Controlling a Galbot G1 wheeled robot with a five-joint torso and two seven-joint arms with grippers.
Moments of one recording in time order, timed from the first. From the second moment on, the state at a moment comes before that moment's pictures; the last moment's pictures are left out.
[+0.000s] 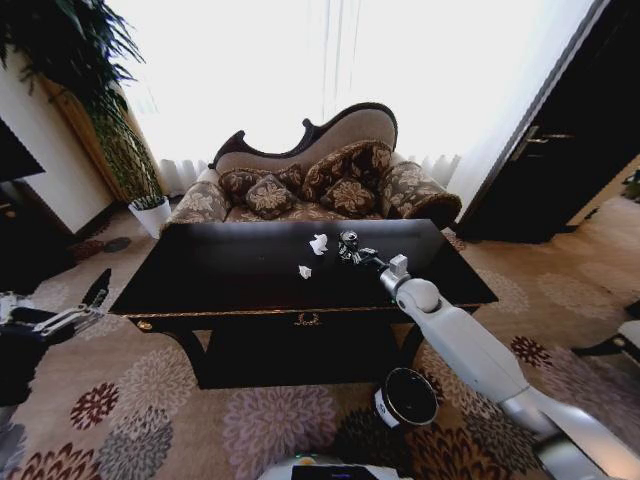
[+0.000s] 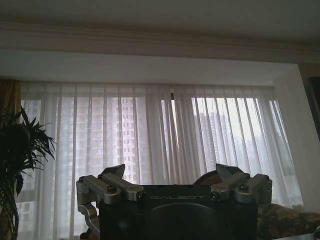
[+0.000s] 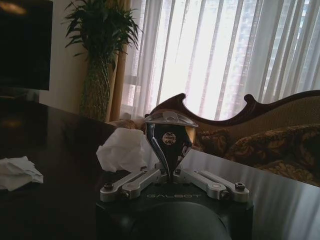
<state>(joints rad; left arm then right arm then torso) 1.78 -1.28 -1.49 -2.37 -0.93 -0.01 0.53 -0.64 0.90 0.02 1.56 0.59 -0.07 -0.18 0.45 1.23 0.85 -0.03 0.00</state>
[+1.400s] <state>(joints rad) 1.59 -1.17 -1.33 -2.32 -1.00 -0.01 0.52 -1.74 1.13 0.69 1.99 0.89 0.33 -1.00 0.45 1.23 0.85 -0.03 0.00</state>
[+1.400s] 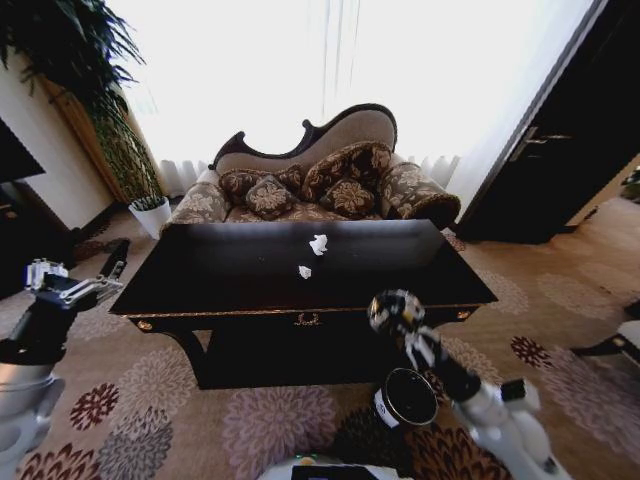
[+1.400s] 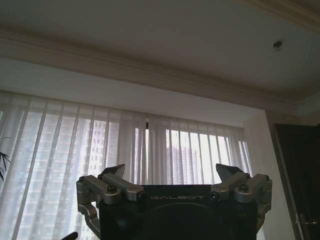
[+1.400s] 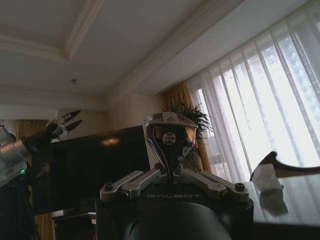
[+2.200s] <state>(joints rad) 1.67 -1.18 -1.41 -2.38 -1.03 -0.02 0.53 -1.56 1.16 0.50 1.52 0.04 0.24 -0.35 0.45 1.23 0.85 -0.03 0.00</state>
